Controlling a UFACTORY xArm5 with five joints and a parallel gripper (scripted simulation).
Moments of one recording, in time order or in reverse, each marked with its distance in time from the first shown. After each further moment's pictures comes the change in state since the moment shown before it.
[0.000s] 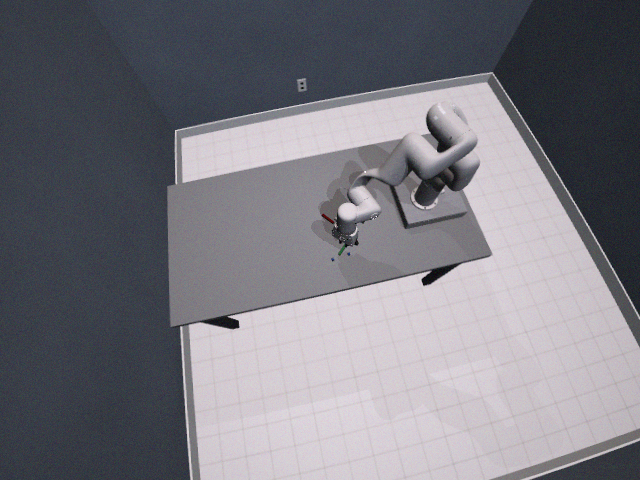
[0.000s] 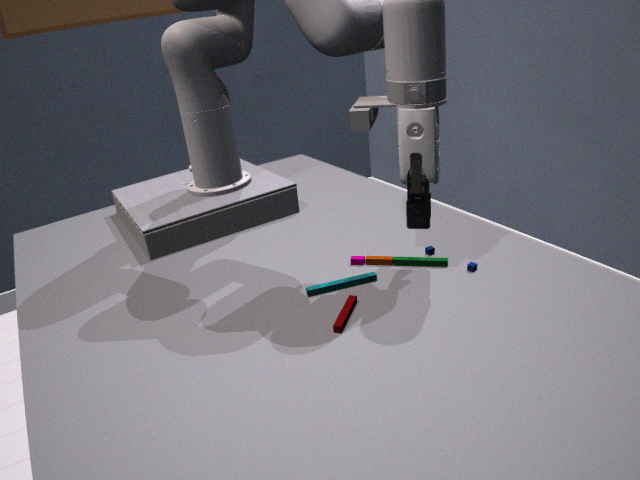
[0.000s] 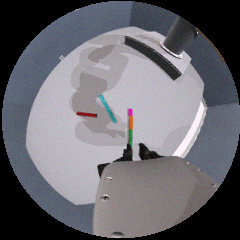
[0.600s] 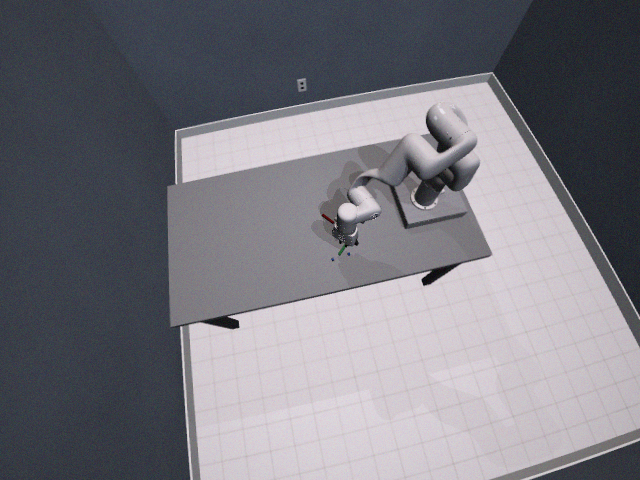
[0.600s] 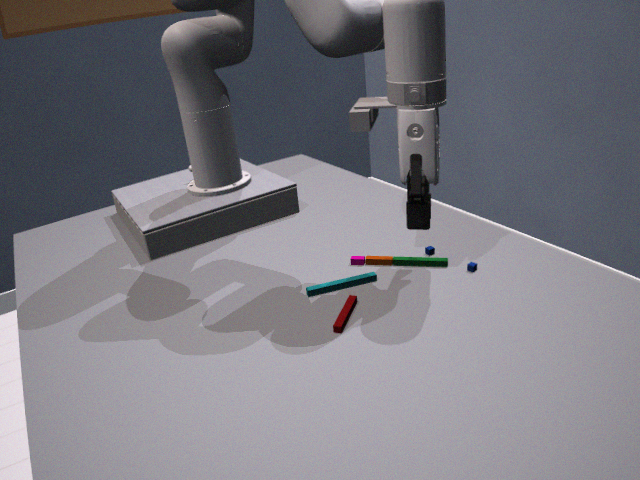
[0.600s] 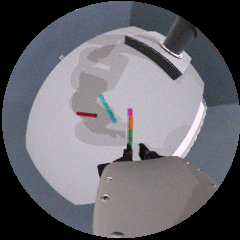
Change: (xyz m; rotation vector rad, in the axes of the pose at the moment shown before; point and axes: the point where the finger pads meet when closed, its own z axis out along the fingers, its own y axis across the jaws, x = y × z) arm 0.000 0.000 0.001 0.000 0.000 0.000
